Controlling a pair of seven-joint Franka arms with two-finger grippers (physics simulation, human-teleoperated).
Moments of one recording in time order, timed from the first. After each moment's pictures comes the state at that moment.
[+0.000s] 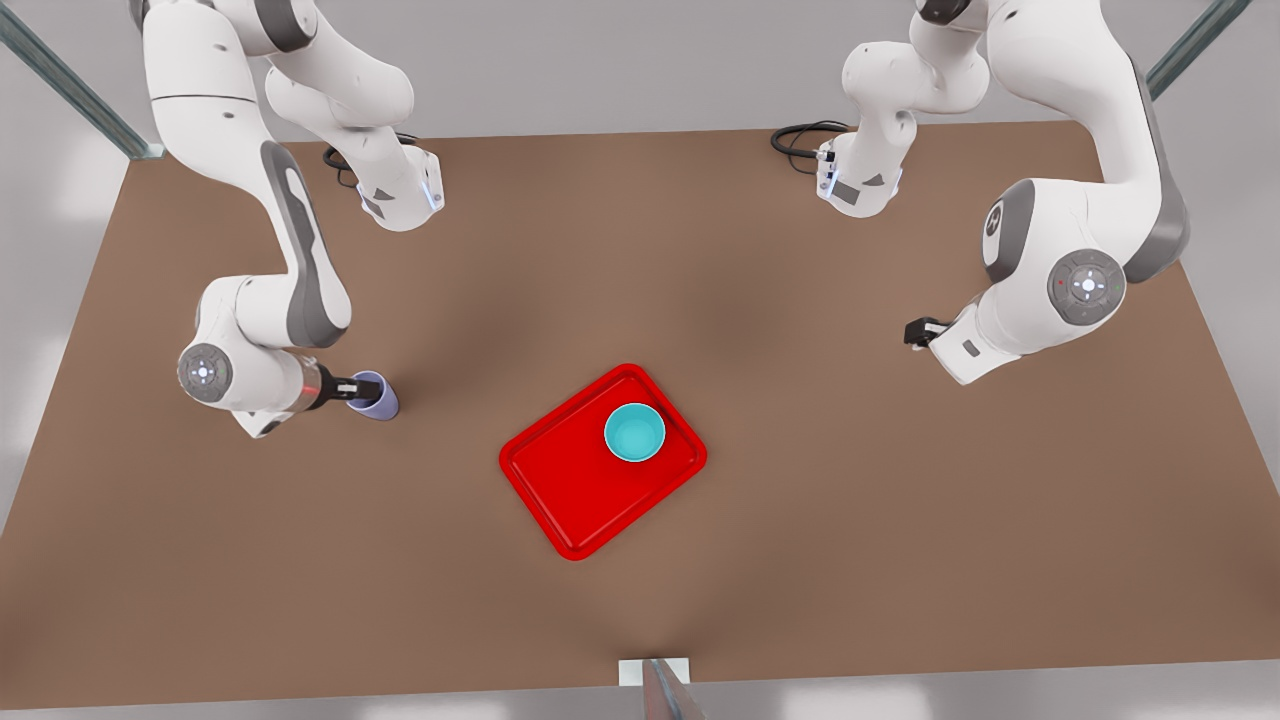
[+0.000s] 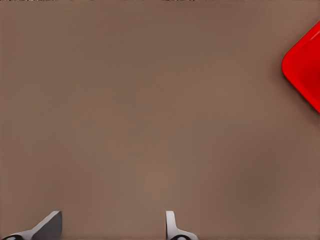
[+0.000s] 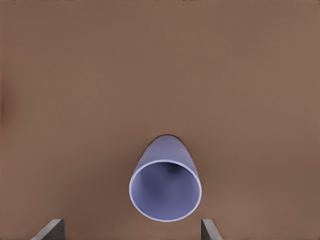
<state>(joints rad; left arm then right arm) -0.21 0.21 0.04 -1.53 0.04 1.50 0.05 -0.07 0.23 0.09 -1.99 0.08 1.94 0.08</state>
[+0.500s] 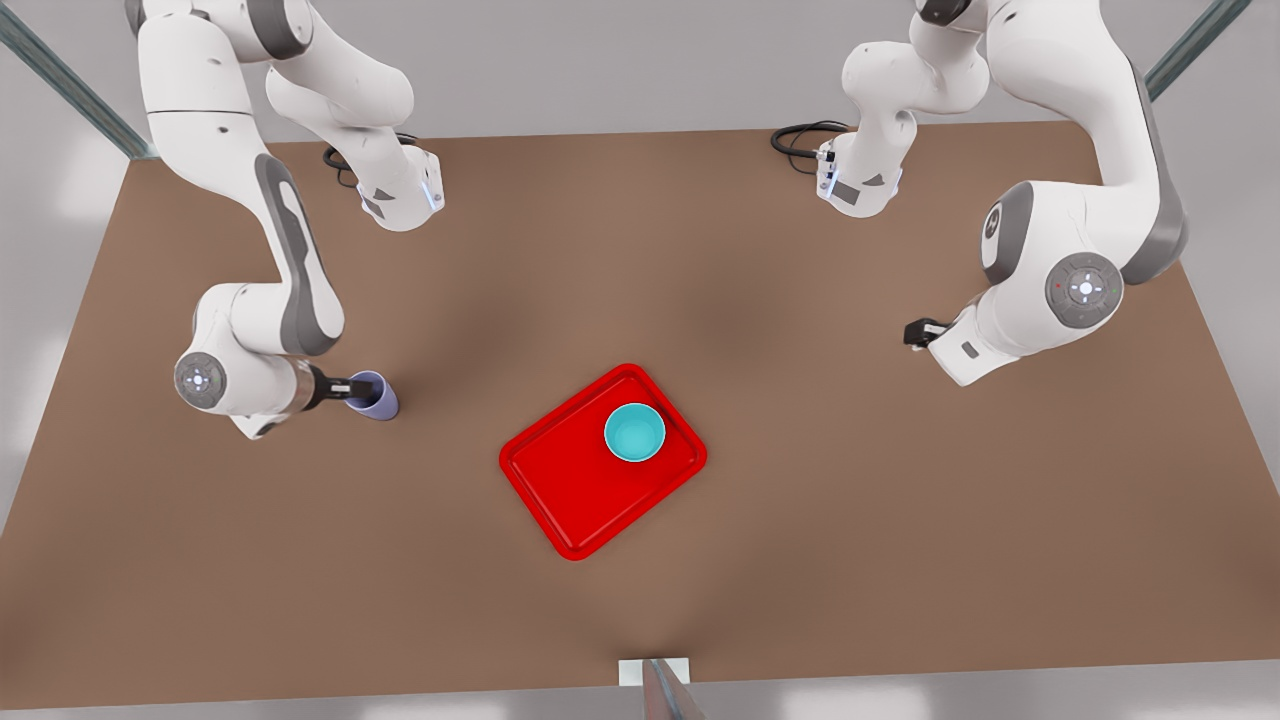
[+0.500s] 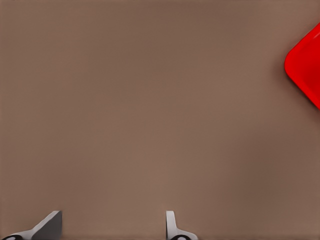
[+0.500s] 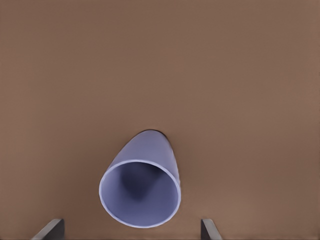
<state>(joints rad) -0.21 0.22 0.04 -1.53 0.04 1.49 0.04 -0.10 0.25 0.09 -2.02 0.07 1.95 0.03</state>
